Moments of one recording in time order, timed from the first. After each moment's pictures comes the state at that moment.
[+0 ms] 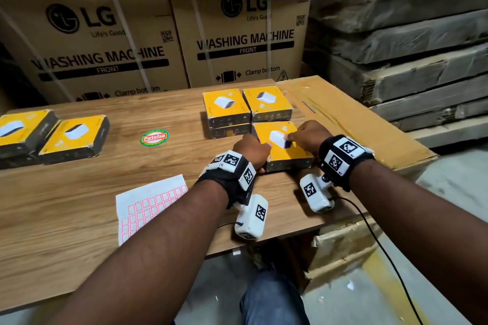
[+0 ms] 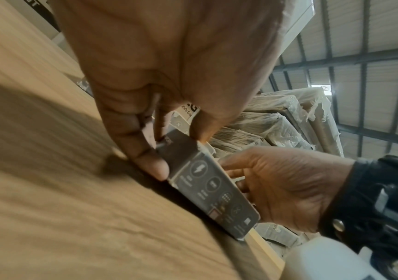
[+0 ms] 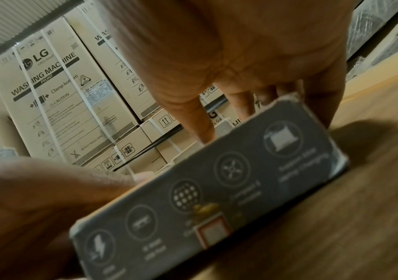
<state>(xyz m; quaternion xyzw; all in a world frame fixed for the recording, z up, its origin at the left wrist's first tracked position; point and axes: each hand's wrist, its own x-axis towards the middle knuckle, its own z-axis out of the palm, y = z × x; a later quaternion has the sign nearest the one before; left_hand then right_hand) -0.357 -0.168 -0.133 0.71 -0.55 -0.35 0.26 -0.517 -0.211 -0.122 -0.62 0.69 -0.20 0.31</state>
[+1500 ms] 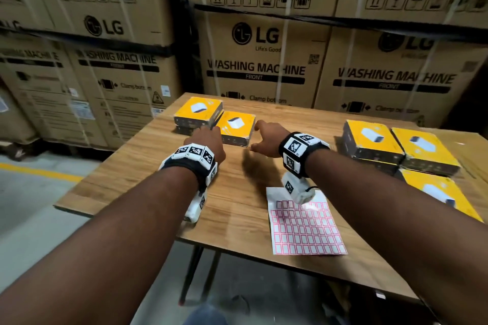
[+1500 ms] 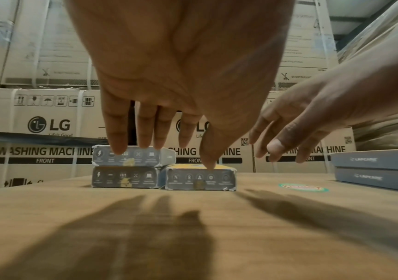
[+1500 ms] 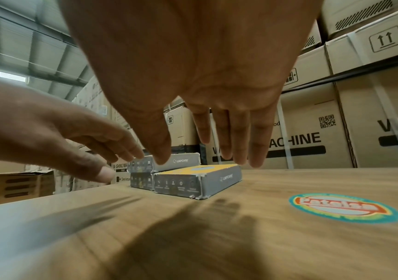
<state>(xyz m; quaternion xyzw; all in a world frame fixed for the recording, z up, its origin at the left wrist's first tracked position) 0.004 -0.030 -0.085 0.90 -0.44 0.03 0.03 -0.136 -0.142 -0.071 -0.92 0.36 -0.05 0.12</state>
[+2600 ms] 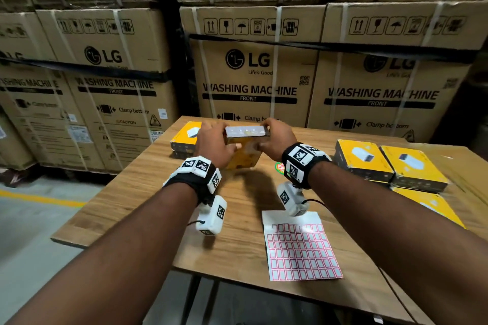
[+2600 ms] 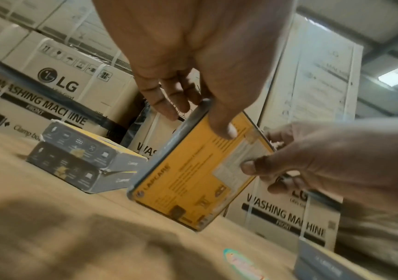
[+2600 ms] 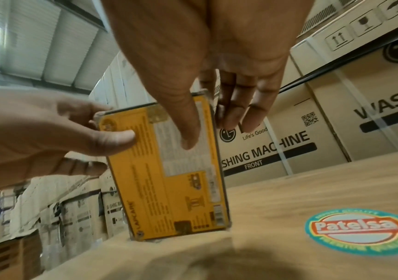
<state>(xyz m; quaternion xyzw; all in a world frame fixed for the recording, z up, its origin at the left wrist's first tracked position) -0.014 -0.045 -0.040 0.81 -0.46 0.04 0.36 -0.148 -0.160 -0.037 -0.86 0.39 -0.28 0.18</state>
